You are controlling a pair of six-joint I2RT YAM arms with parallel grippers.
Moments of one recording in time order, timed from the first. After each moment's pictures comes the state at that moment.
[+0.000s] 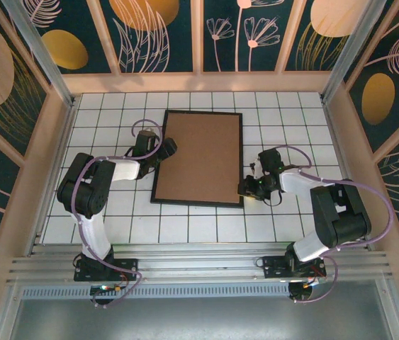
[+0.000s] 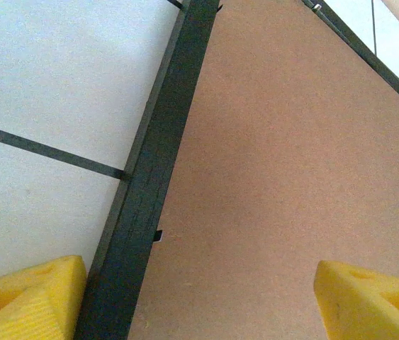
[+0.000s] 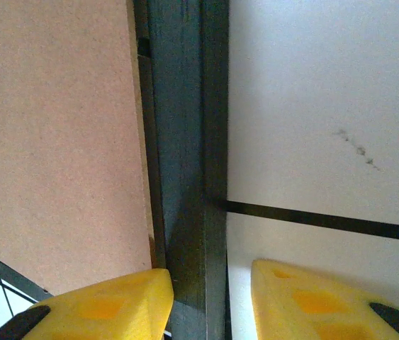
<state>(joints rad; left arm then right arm) -0.35 1.91 0.92 0.32 0.06 -0.80 0.31 1.53 0.70 -0.39 -0.45 0.46</state>
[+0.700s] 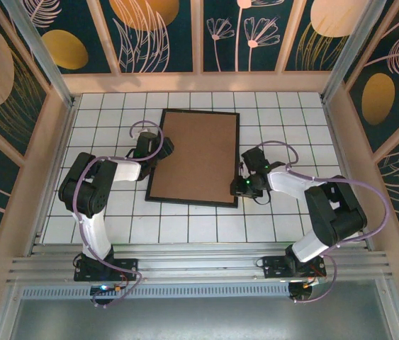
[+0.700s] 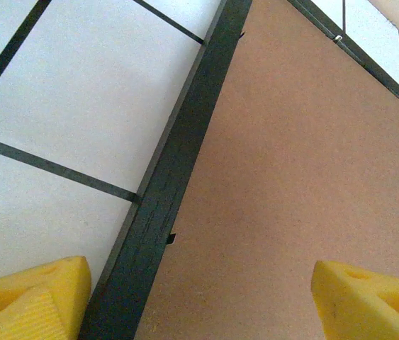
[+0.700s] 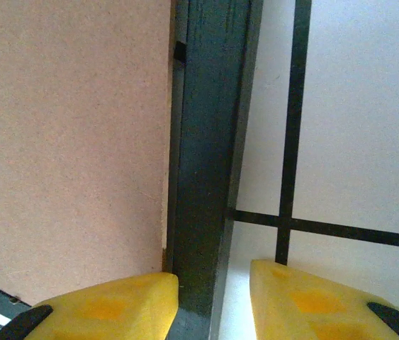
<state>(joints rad) -0.37 1.92 0.91 0.36 -0.08 -0.80 0.48 1.56 0.79 -0.45 -0.24 0.49</state>
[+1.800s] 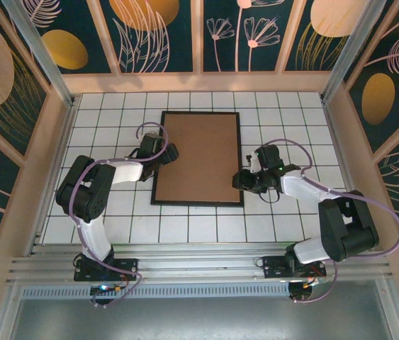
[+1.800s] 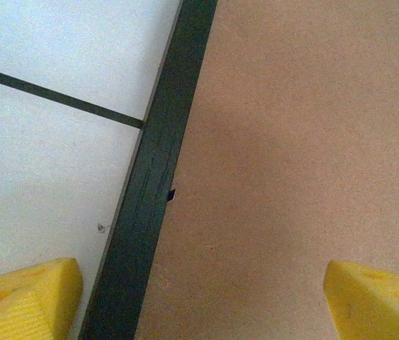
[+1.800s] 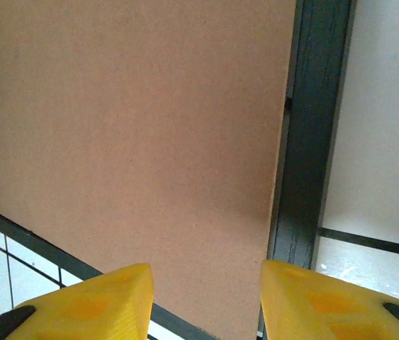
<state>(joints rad) -0.40 1.87 0.93 0.16 -0.08 -0.72 0.36 1.42 0.72 -0.35 -0.44 0.47</state>
